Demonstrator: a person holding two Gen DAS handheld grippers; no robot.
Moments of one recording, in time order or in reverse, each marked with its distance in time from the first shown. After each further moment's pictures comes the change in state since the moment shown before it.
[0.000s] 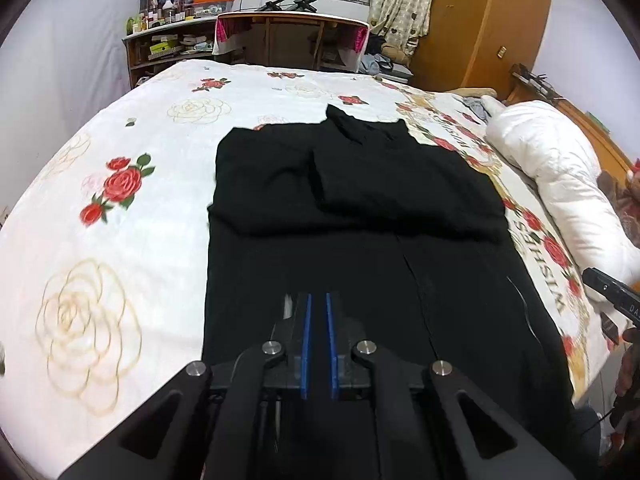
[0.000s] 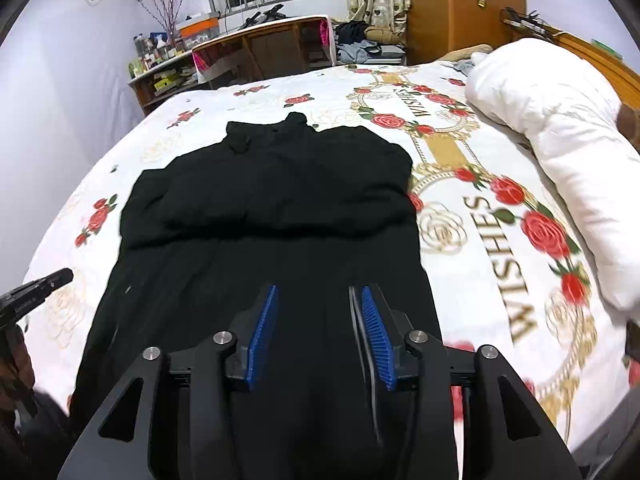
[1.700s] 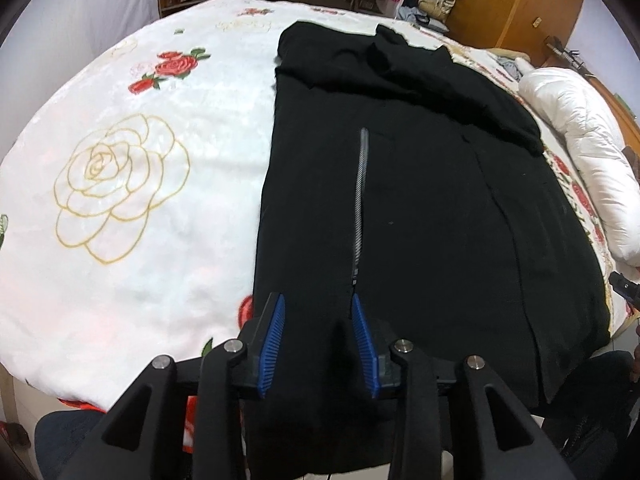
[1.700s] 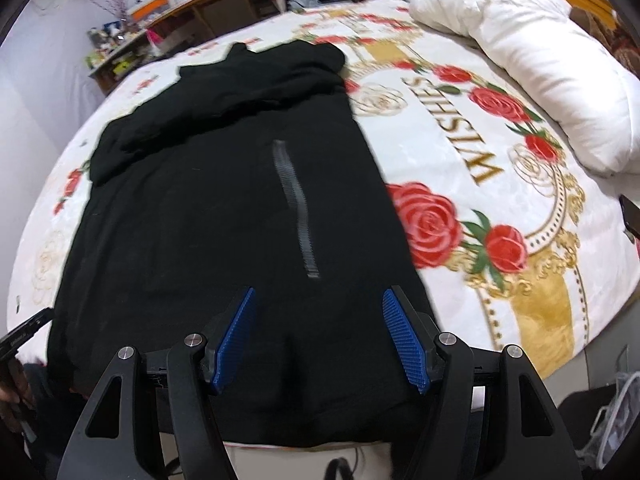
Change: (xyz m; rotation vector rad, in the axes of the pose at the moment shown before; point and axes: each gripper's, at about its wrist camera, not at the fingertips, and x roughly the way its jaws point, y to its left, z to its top) left arm 0.016 0.047 -0.117 -0.084 0.181 0.079; right arm 0.006 -0.064 -0.111 0.151 0.188 -0.060
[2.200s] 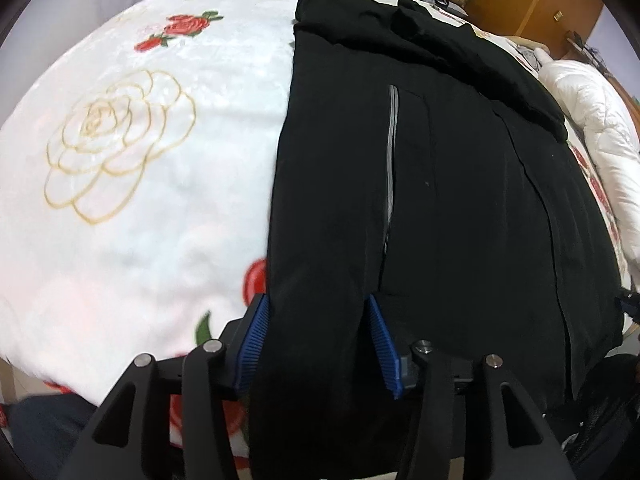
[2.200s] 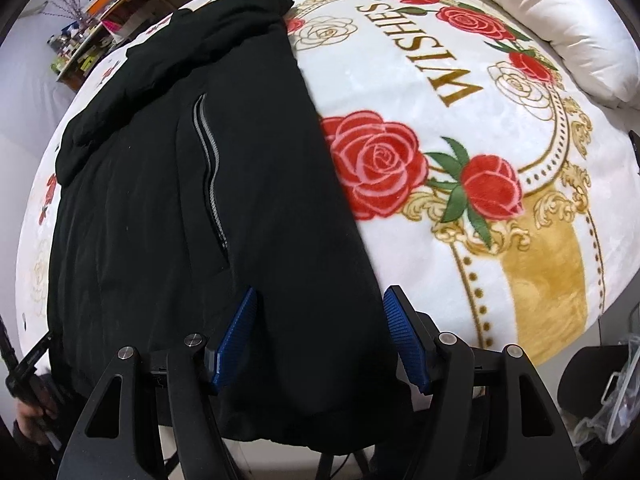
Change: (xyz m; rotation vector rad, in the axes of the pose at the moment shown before) left arm 0.019 0.010 -0.030 -0.045 0.077 0.018; right arm 0.036 -0.051 -0.003 0.110 0.192 0.033
